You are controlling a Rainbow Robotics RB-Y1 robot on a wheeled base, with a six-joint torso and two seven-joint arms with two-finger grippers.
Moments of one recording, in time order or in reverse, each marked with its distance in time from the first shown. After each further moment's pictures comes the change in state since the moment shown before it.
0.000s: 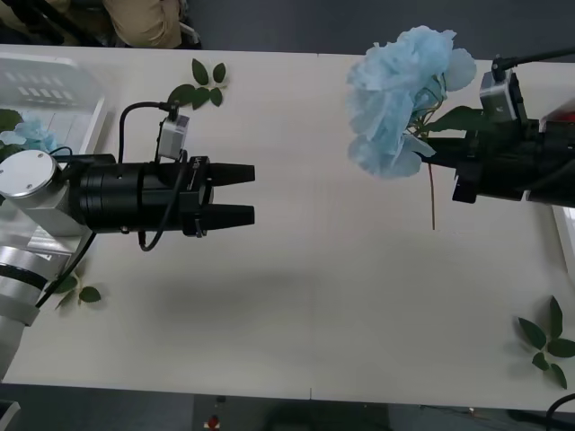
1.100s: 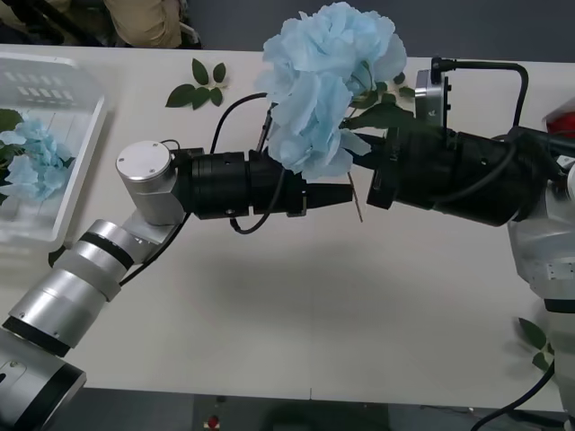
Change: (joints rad) right arm 0.000 0.222 0.146 0.000 -0.127 -0.114 0.100; left arm -0.199 -0.135 -0.273 0.193 0.008 -0.333 0.000
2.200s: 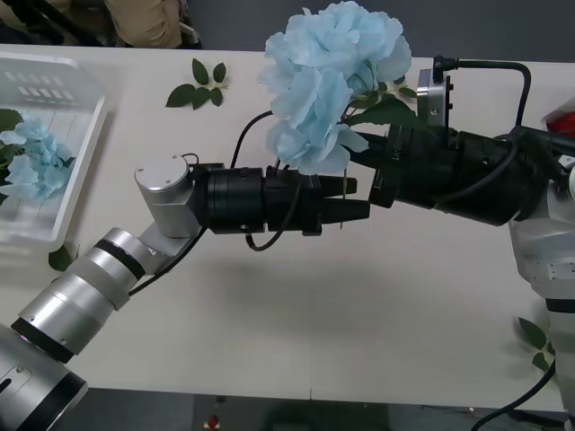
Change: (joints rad) right arm 0.000 0.000 -0.003 0.000 0.002 0.000 0.000; left arm 0.000 0.000 -0.110 0.000 0.119 0.007 0.000
